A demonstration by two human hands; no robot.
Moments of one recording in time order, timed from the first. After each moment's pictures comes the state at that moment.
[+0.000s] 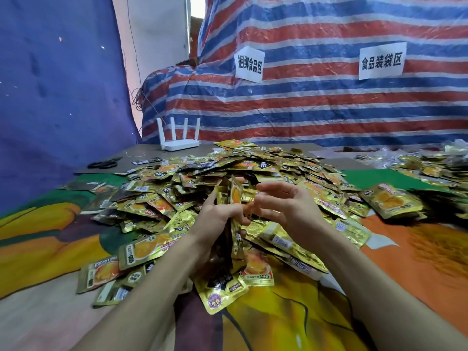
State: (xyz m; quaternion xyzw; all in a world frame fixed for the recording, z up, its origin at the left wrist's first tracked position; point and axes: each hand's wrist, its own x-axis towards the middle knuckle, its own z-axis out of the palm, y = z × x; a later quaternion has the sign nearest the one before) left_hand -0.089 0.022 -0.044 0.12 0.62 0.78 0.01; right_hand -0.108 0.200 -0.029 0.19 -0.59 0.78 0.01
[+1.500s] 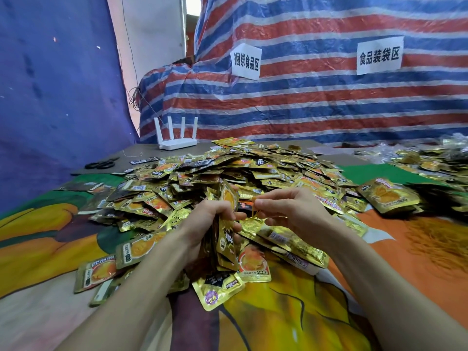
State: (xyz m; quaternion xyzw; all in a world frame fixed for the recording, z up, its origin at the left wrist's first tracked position) left_hand -0.087 0.016 -0.038 0.03 0.56 0.81 0.18; right_hand -0.103 0.216 -0.028 0.16 -0.71 0.69 -0.04
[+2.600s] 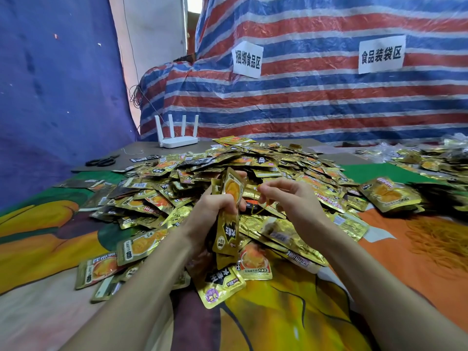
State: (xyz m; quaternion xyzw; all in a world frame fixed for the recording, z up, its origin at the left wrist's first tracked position) left_hand -0.078 0.018 -0.029 0.18 0.64 0.75 0.06; right_hand -0.097 0.203 -0.027 0.18 -0.72 0.66 0.11
